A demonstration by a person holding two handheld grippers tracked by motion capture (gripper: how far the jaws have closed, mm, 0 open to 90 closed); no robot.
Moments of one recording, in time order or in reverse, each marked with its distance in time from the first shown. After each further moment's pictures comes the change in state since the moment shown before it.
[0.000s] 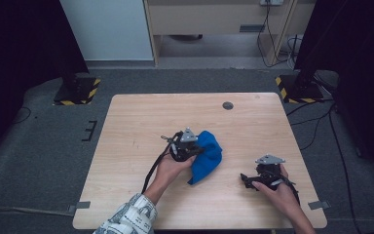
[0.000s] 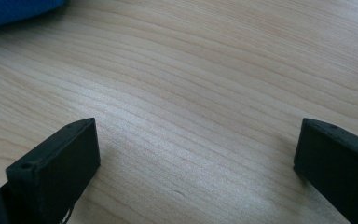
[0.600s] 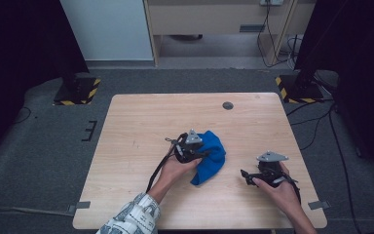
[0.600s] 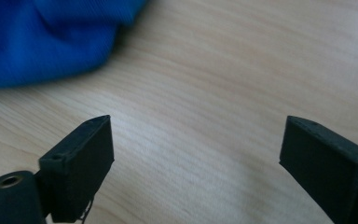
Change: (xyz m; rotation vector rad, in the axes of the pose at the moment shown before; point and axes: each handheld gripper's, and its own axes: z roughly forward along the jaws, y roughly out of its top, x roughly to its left) left arm 0.000 -0.003 0.009 -0.034 0.023 -0.018; right arm 0.000 0.017 -0.013 -0.062 0.043 -0.042
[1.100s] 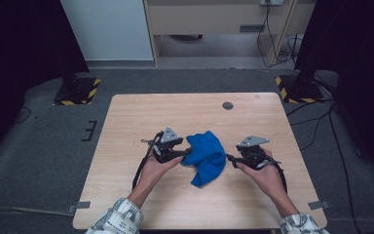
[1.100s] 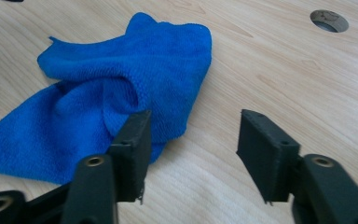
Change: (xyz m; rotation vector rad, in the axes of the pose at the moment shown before) left arm 0.030 -0.024 -0.055 -0.053 0.077 -0.066; right arm 0.027 0.067 0.016 -0.019 0.077 -0.123
